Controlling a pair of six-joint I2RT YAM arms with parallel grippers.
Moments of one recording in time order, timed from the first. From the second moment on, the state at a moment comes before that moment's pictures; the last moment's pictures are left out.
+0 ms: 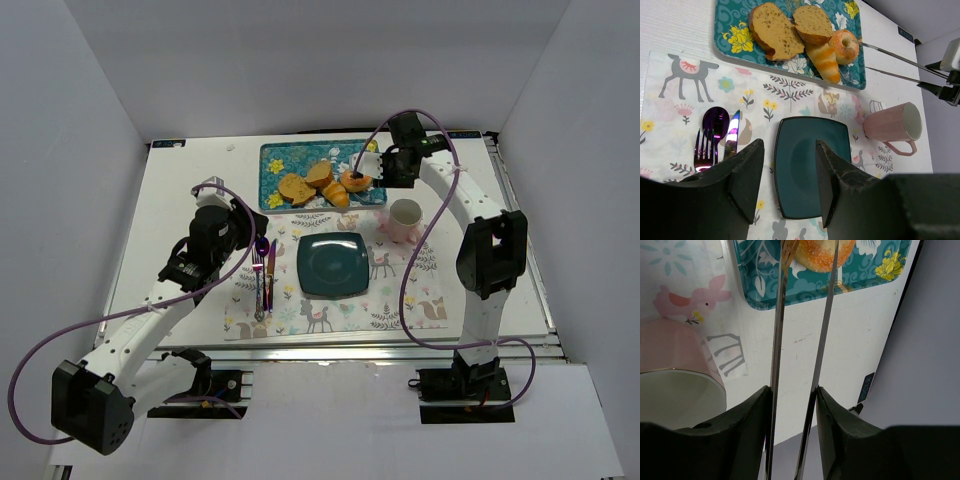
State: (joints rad) left arm -0.42 1.00 0.75 -0.11 -0.15 -0.68; right arm 0.36 1.98 1.85 -0.87 -0.05 -1.34
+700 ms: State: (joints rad) left arm -0.42 1.02 0.75 -0.10 -0.15 -0.68; right arm 0.37 1.95 1.84 -0.88 -0.08 -1.35
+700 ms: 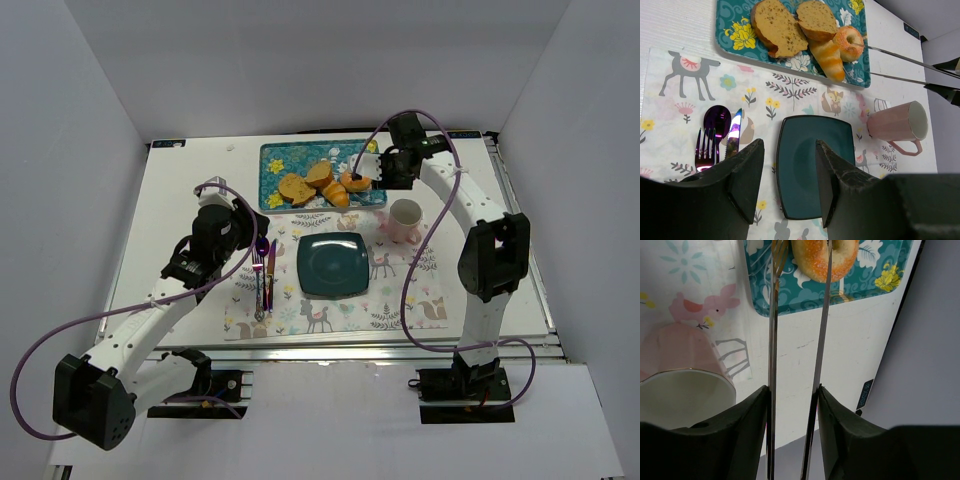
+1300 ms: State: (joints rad) left arm -0.42 1.02 0.75 -0.10 -0.15 -0.68; right arm 0.37 1.98 1.83 -0.84 -0.06 -1.35
